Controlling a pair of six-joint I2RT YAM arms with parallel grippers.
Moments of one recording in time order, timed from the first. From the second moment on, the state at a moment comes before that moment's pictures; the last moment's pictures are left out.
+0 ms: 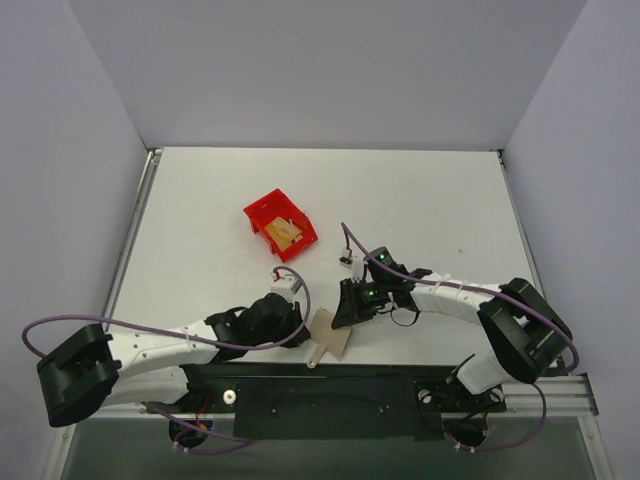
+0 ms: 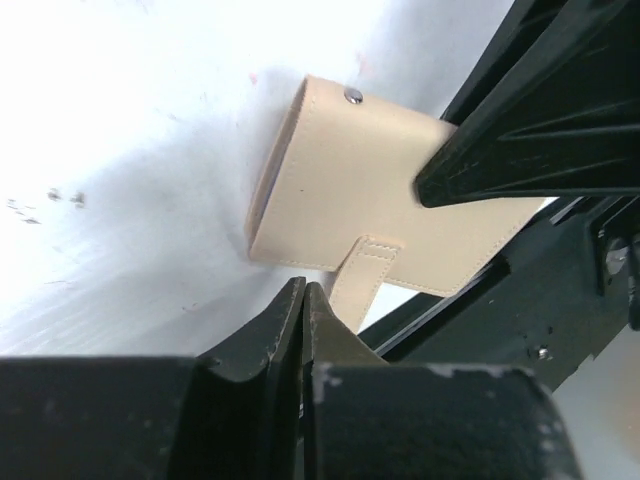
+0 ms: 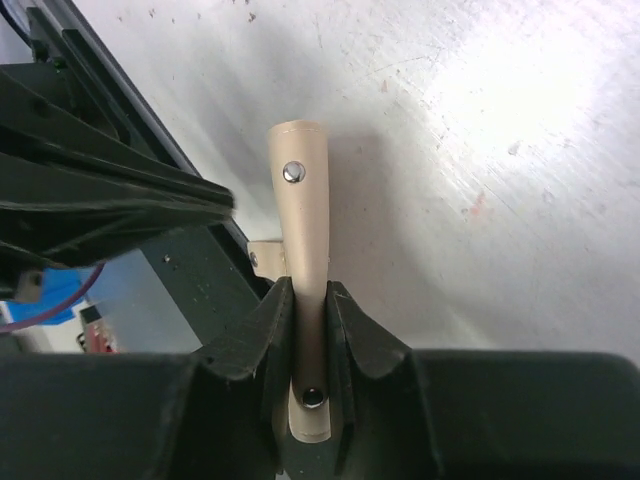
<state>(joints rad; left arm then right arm) -1.06 1.19 0.39 0.06 -0.06 -0.83 0.68 1.53 0.60 -0.02 -0.65 0.51</state>
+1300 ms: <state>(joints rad) -0.94 0.88 0.45 -0.18 -0.19 -0.79 1.03 1.51 0.93 -0.63 0.64 0.49</state>
